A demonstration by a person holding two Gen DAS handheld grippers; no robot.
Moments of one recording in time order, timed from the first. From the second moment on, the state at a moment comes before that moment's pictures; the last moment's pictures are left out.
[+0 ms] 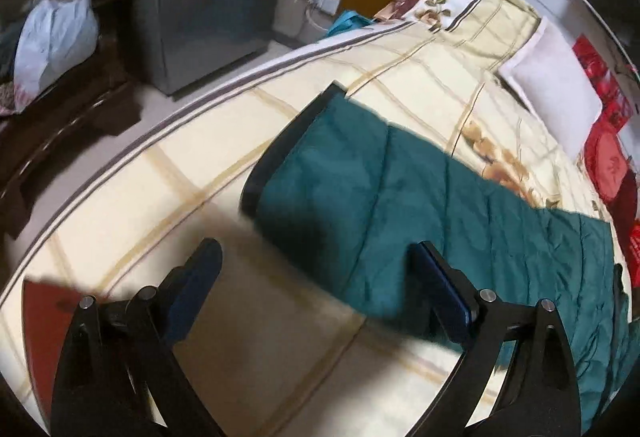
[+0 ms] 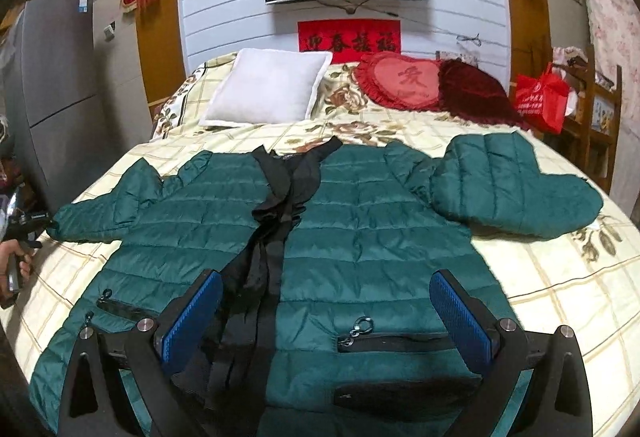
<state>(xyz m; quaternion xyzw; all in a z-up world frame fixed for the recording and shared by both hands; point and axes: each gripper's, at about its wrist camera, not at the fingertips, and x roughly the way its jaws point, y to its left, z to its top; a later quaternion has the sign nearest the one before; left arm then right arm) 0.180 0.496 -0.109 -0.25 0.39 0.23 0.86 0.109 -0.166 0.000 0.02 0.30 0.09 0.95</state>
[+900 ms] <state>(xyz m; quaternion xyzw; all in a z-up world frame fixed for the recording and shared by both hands) 0.172 0.437 -0.019 -0.24 0.26 0.14 0.93 0.108 -0.156 0.000 -0.02 0.29 0.08 0.95</state>
